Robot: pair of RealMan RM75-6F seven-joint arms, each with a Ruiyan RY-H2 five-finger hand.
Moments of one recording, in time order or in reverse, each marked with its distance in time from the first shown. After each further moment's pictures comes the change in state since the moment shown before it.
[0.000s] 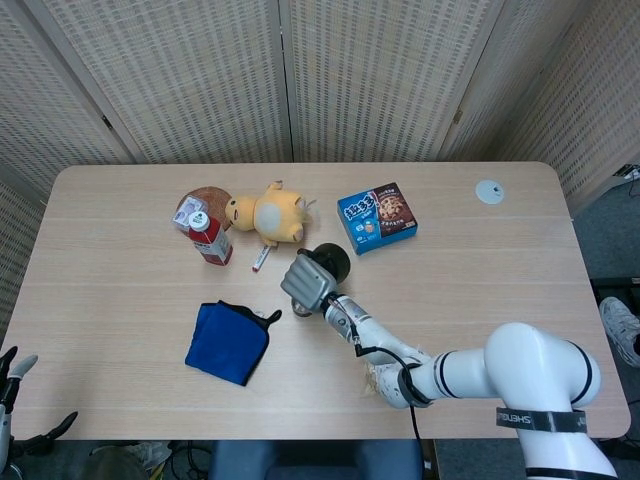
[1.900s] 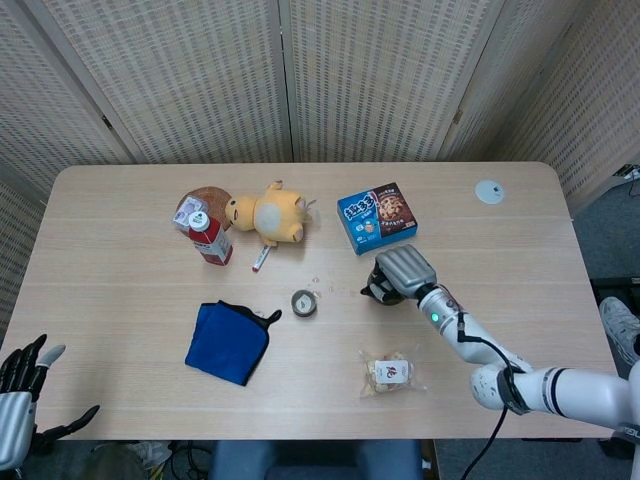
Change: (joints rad) left arm -0.049 0.026 0.006 -0.102 0.056 -0.038 0.096; right arm -0.437 0.296 0.092 -0.121 -0.219 -0.093 0.827
